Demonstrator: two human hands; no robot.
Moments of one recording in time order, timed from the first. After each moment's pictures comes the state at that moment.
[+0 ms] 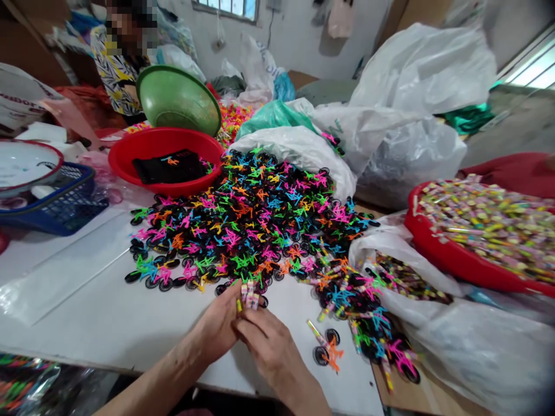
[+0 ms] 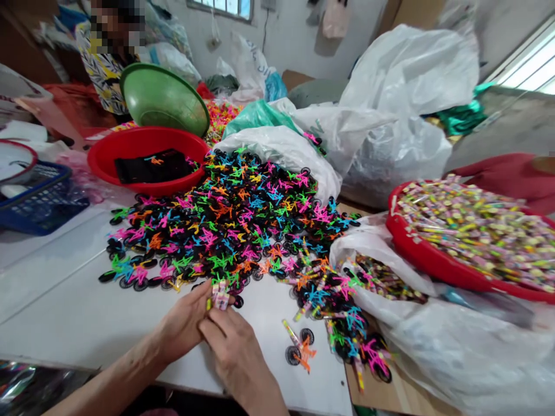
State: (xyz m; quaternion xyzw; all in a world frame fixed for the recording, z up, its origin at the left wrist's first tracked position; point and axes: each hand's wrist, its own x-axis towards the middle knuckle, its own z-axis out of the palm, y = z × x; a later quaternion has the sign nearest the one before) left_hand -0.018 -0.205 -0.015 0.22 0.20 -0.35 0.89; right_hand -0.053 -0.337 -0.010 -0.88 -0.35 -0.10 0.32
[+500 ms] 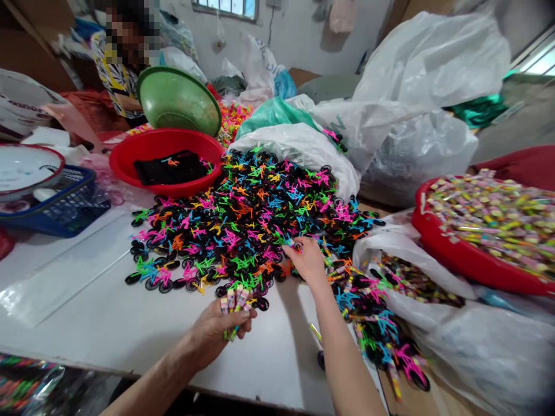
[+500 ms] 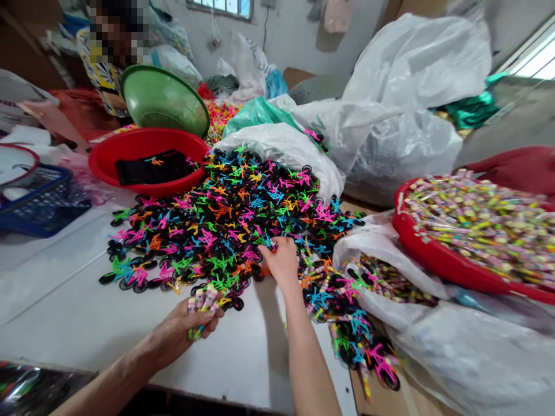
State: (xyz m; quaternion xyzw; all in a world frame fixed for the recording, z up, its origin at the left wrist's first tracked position) left_hand -0.033 -0.195 -0.030 0.43 0.13 -0.27 0.85; right_hand 0.086 -0.400 -0.011 -0.93 0.03 -0.12 0.35
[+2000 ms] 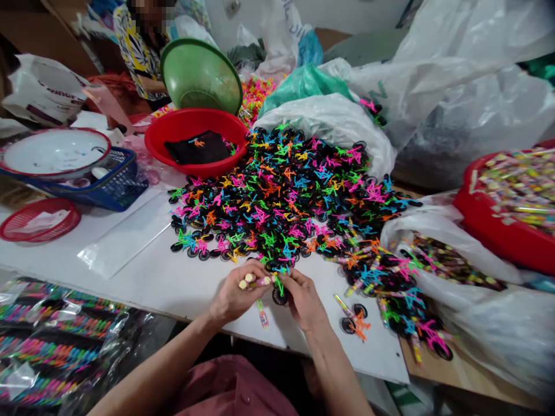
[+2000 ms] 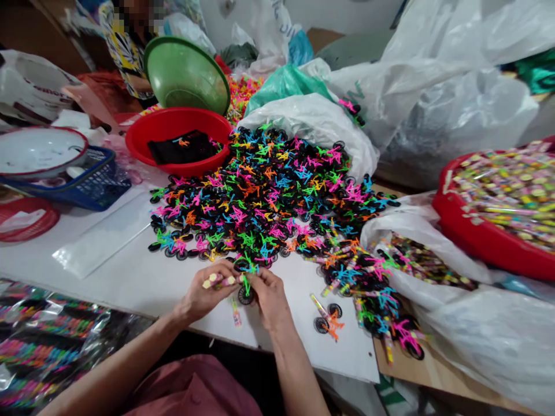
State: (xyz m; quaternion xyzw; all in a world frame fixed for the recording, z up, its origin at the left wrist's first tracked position) left_hand -0.040 -0.158 -0.028 0.69 -0.05 -0.03 0.72; right_hand -0.040 -0.305 -0.019 -0.64 0.12 0.14 0.75
